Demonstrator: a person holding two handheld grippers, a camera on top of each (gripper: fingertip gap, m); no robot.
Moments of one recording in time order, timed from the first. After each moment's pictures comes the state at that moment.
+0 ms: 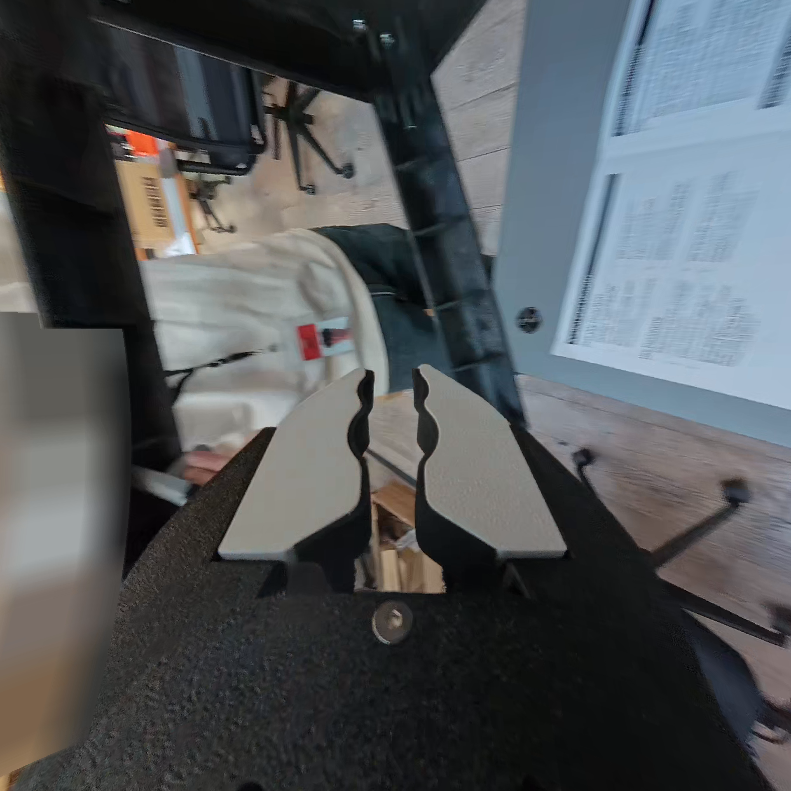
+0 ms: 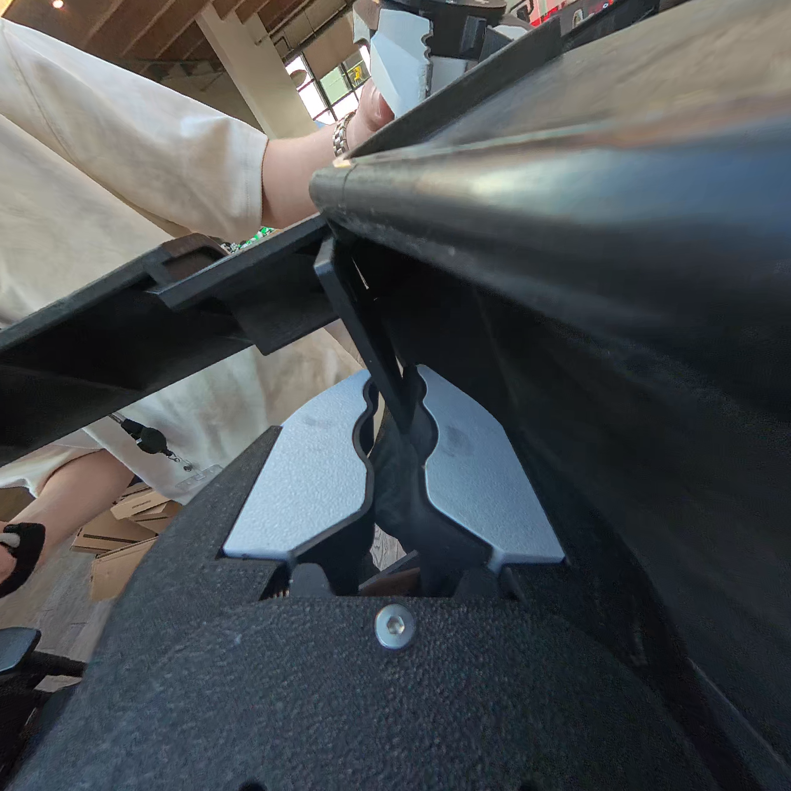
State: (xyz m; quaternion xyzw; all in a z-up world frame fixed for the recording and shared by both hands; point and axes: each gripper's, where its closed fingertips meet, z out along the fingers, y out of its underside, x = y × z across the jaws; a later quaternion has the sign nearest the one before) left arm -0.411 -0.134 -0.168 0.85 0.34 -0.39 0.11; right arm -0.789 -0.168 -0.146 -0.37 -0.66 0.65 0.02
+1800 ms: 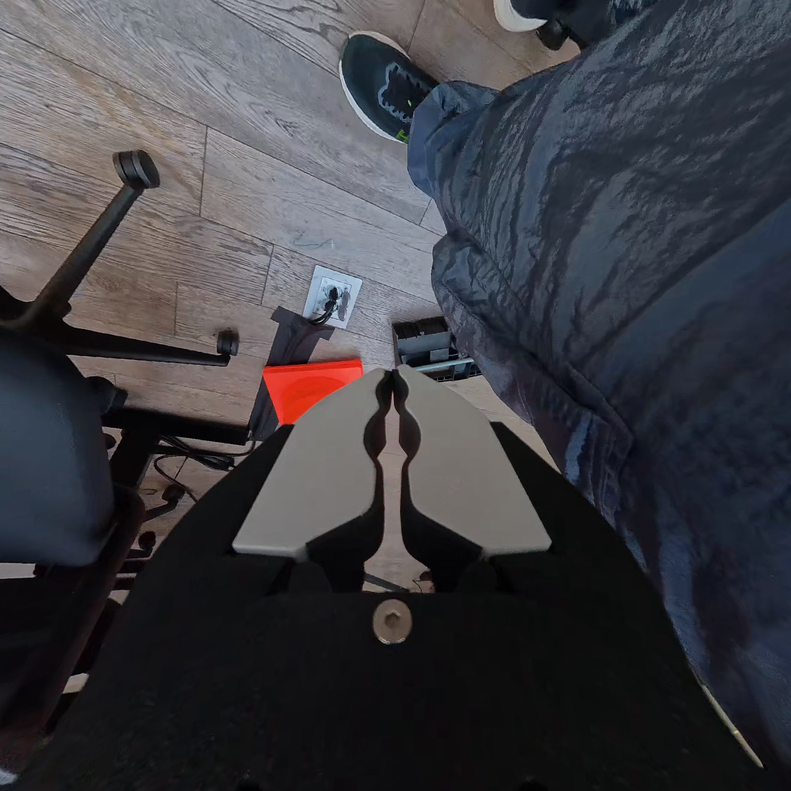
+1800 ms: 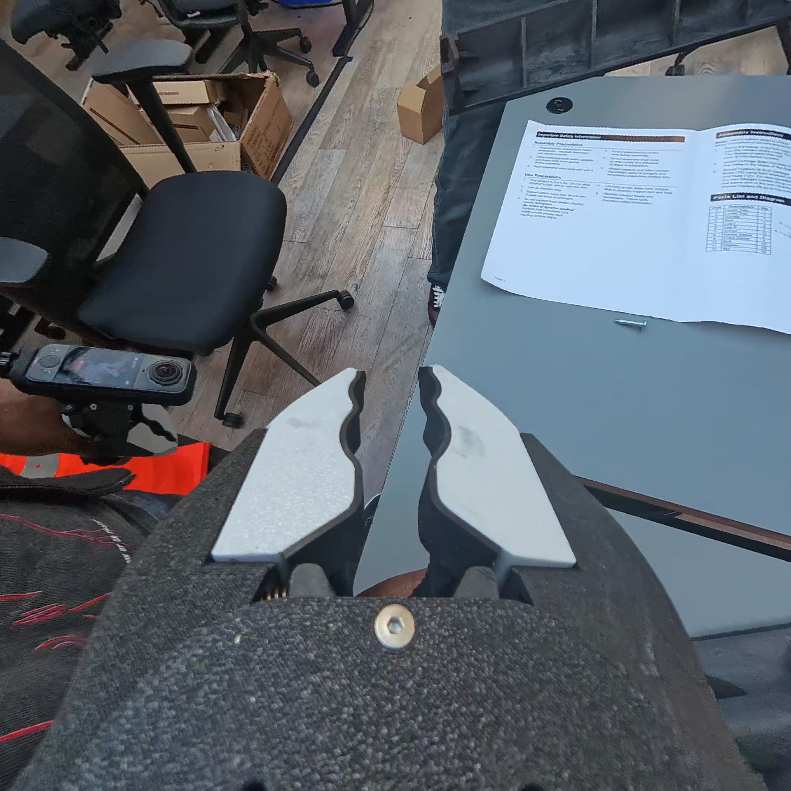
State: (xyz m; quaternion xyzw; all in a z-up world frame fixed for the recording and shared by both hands) left arm 0.229 -0.027 -0.536 0.79 0.60 0.12 0.01; right arm -0.067 0.123 -0.294 -0.22 -0.86 0.45 0.02
